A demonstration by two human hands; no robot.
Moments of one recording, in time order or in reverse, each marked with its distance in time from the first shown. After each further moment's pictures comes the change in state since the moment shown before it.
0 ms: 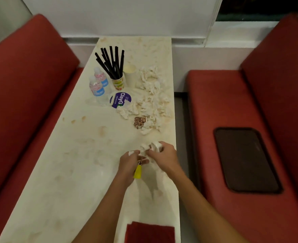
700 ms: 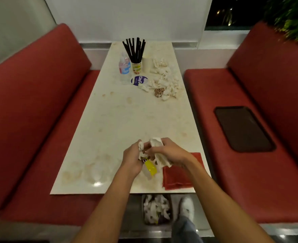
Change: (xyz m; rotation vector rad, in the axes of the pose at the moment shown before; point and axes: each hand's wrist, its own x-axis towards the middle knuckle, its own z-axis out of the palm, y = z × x) left_hand -0.140 -0.106 -0.201 -0.242 -0.147 0.003; right_hand -0.247 0.030 0.120 0.124 -0.452 -0.084
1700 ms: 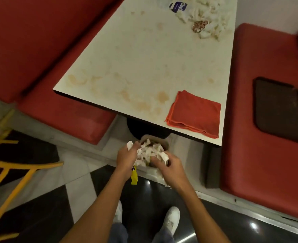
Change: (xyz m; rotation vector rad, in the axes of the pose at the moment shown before) left_hand -0.028 -0.256 -0.124 0.275 0.410 0.017; right_hand -0.133 0.239 0.058 -0.147 0.141 0.093
